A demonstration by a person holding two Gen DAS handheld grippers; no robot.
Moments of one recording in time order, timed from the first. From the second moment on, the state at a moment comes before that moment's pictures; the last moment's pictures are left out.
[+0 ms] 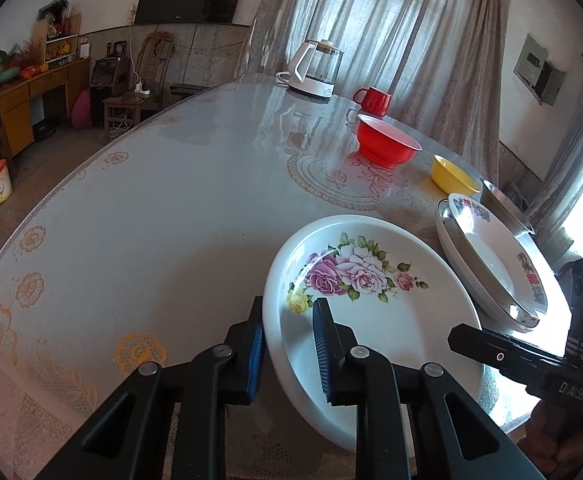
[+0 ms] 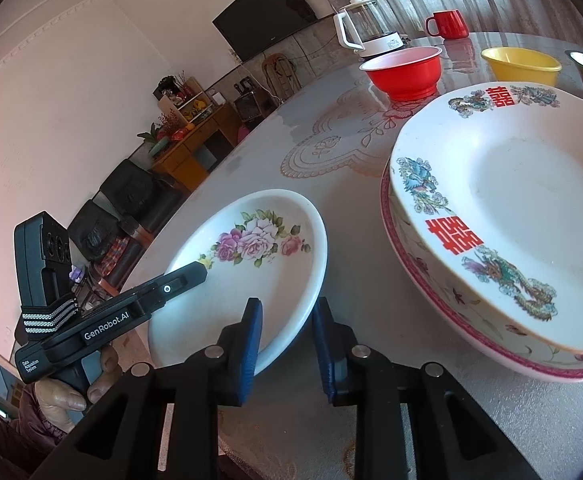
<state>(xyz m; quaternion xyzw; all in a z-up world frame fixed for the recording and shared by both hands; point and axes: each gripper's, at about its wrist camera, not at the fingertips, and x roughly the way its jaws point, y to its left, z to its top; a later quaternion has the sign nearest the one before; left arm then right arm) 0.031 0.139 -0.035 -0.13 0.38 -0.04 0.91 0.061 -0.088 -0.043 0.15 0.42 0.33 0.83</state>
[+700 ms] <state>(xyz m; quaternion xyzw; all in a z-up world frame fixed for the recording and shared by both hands) 0.021 0.131 -0.014 -0.12 0.36 -0.05 0.92 0.065 -0.090 -0.044 0.15 0.43 0.31 0.83</state>
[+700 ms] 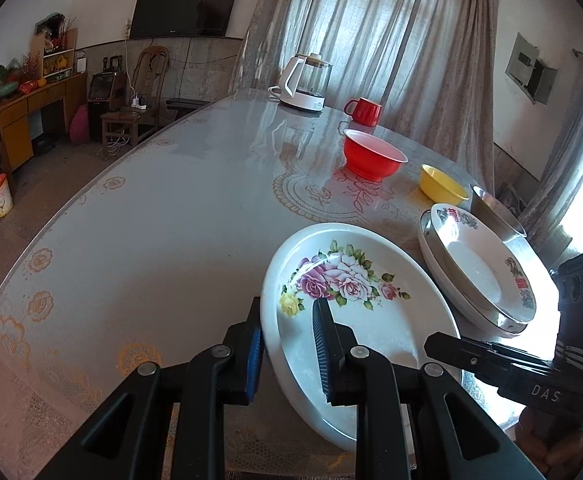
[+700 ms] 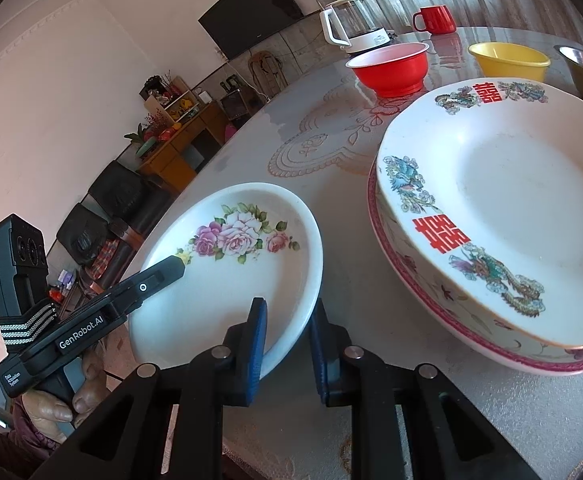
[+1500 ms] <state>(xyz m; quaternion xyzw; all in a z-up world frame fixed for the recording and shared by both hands) 0.023 0.127 0.012 -0.14 0.33 -0.09 0.93 0.050 -0.109 -0.012 0.16 0.38 0.31 0.86</state>
